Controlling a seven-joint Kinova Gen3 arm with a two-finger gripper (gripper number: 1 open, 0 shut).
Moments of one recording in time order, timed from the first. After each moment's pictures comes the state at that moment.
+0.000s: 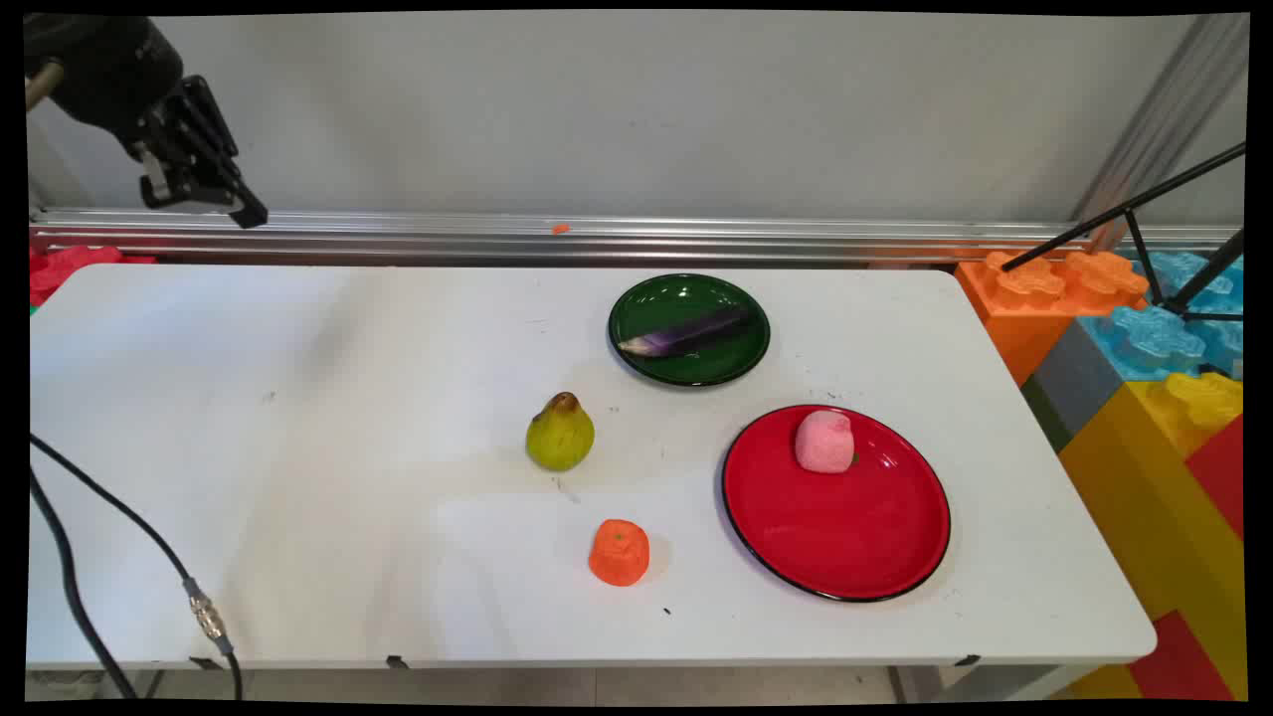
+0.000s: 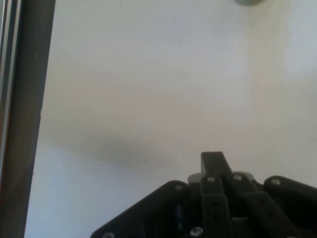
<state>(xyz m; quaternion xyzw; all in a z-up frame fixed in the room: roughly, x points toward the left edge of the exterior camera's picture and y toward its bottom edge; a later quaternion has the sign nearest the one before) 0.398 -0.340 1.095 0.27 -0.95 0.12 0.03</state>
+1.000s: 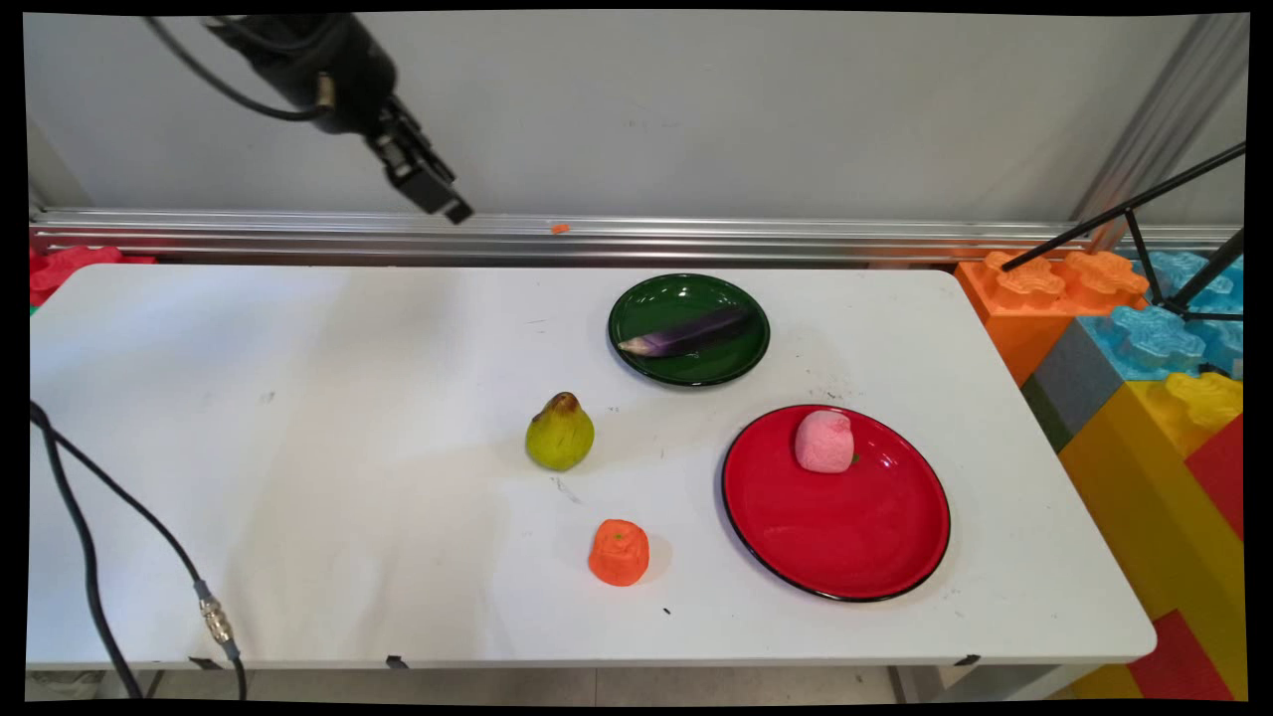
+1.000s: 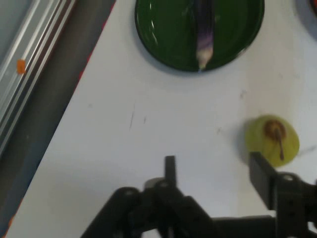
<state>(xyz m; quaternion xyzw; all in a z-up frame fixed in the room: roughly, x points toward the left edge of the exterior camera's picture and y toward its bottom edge) 0.329 -0.411 1.054 0.36 -0.91 0.14 0.16</state>
